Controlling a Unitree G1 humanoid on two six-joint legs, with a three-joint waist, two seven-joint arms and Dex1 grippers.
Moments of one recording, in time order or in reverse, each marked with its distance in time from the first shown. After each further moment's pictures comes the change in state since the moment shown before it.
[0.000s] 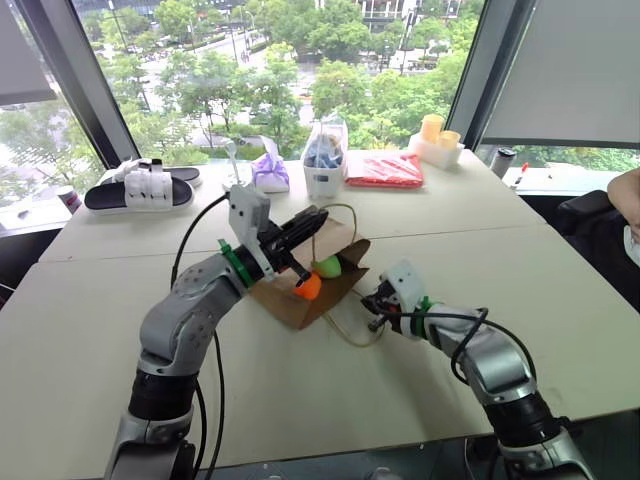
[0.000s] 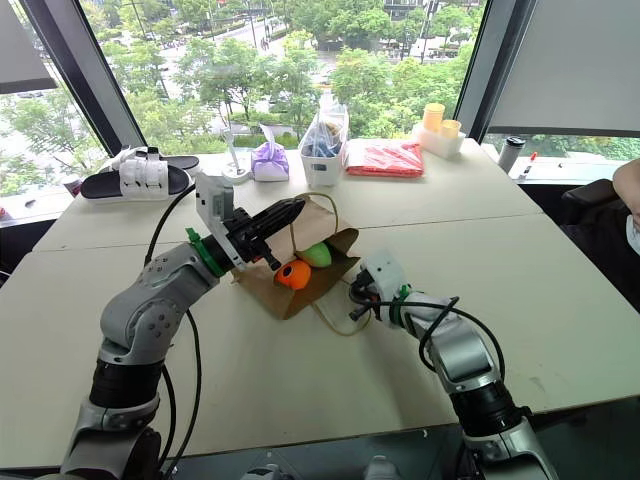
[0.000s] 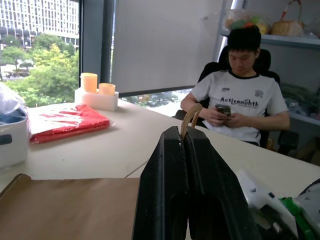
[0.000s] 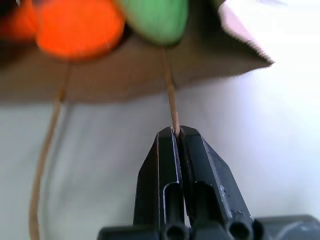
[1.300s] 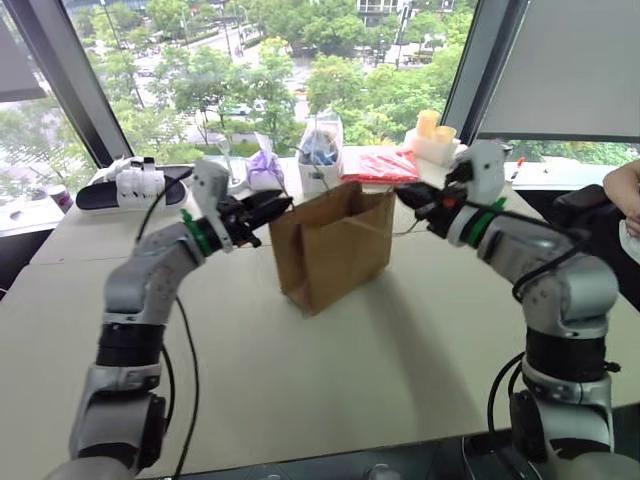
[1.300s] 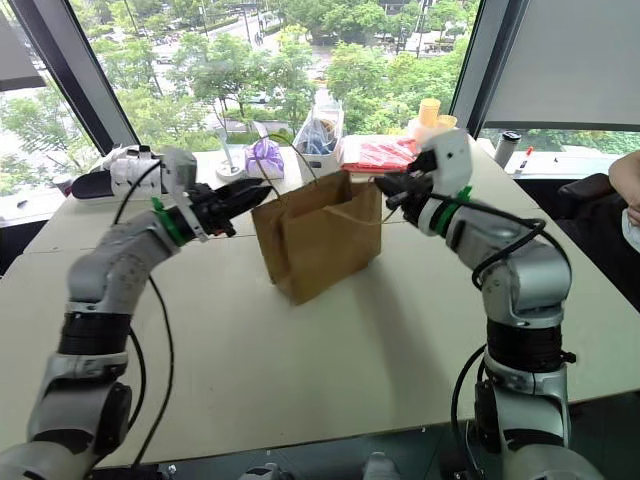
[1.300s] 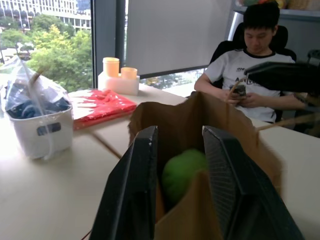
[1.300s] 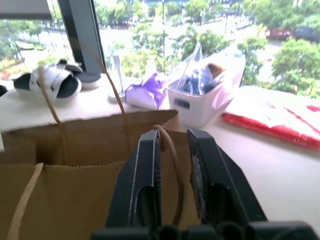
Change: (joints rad) left arm -0.145 0.216 0.097 0.317 0.008 -0.015 -0.249; right arm -0.311 -0.080 -0.316 -0.066 0.261 0.099 -0.113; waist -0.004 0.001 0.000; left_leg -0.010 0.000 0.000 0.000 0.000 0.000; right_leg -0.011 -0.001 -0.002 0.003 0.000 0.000
